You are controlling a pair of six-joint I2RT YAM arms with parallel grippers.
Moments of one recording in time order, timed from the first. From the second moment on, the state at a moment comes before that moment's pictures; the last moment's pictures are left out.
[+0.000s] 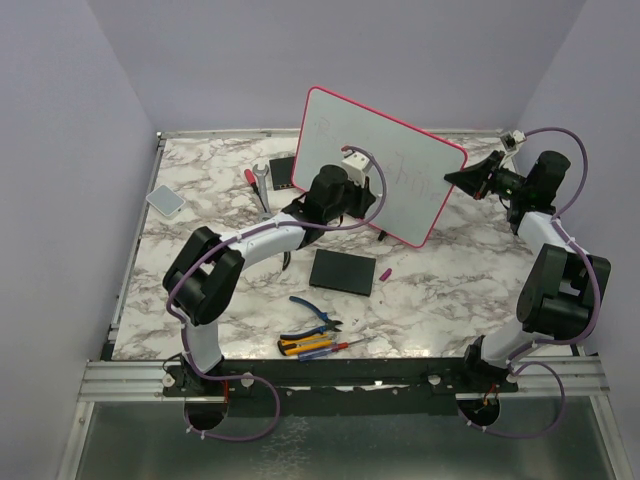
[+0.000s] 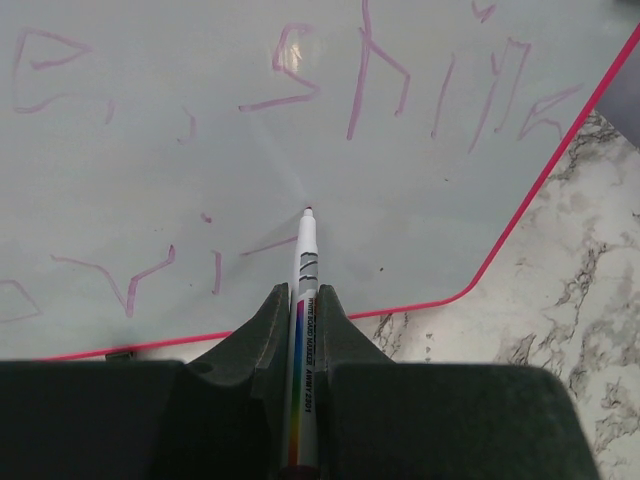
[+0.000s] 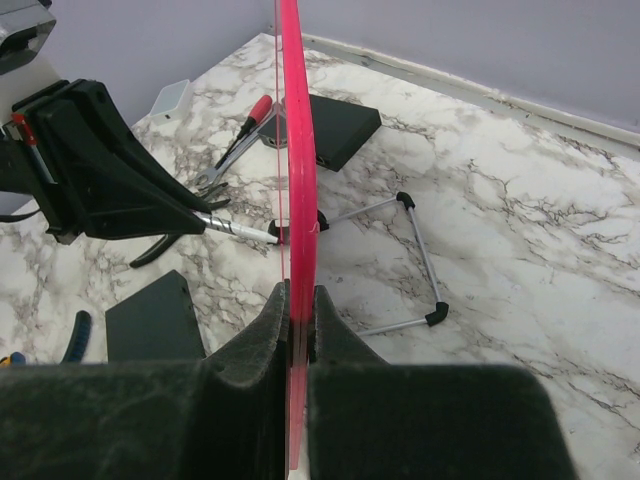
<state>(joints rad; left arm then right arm) -0.73 1.84 1.27 0.29 0.10 -0.22 -0.30 1.60 1.00 0.47 -1.25 0.16</state>
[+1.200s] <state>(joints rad) -0.71 1.84 1.19 0.34 0.05 -0.25 -0.30 1.60 1.00 0.47 -1.25 0.16</state>
